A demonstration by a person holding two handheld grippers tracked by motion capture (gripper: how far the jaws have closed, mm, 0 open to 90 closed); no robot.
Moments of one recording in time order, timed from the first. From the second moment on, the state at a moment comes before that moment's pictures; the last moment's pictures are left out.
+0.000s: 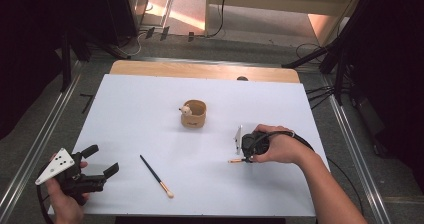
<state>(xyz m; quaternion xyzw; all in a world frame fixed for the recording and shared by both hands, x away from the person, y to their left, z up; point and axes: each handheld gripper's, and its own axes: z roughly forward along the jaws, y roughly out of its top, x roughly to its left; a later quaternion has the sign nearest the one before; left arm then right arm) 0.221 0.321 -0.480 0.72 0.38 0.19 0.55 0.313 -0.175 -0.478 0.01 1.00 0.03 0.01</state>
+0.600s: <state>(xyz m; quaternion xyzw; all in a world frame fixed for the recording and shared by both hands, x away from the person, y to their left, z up) 0.220 0.320 -0.480 0.72 0.38 0.18 0.55 0.320 -0.170 -0.478 0.04 1.00 0.01 -0.02</state>
